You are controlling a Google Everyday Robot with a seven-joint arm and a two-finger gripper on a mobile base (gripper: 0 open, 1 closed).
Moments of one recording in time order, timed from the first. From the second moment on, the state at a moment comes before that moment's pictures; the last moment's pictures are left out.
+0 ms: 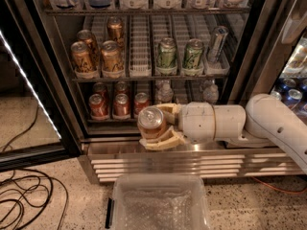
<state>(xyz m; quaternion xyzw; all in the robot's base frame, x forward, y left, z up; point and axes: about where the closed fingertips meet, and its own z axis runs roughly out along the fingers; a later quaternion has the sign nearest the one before) 0.460 0.002 0.854 -0.58 0.45 0.36 0.58</state>
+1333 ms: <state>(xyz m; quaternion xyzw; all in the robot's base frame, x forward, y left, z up) 0.376 0.034 0.905 -0.61 0.37 0.38 0.58</state>
